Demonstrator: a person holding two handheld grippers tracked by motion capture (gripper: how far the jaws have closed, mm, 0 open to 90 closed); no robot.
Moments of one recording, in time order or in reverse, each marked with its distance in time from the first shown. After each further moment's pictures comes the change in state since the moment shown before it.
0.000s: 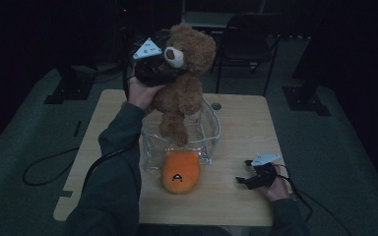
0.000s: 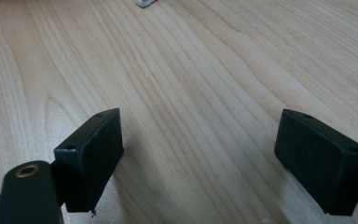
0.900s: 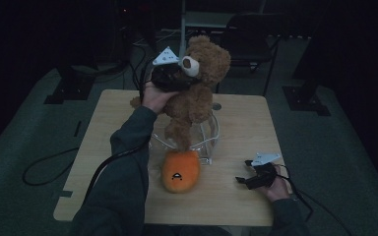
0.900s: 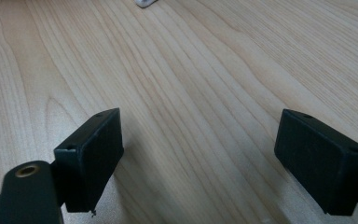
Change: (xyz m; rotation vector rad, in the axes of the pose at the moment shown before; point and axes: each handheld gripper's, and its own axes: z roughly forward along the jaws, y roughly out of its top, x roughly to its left) left arm -0.014 -0.015 0.038 0.056 -0.086 0.014; right arm 0.000 0.000 0.000 0.000 0.003 0.004
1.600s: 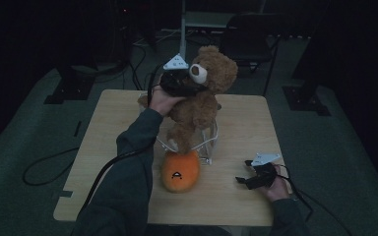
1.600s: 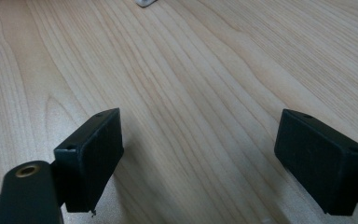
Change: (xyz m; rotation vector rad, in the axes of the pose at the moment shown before) left arm -0.004 -0.014 0.025 0.052 -0.062 -0.011; right arm 0.000 0.000 0.000 0.000 0.000 -0.005
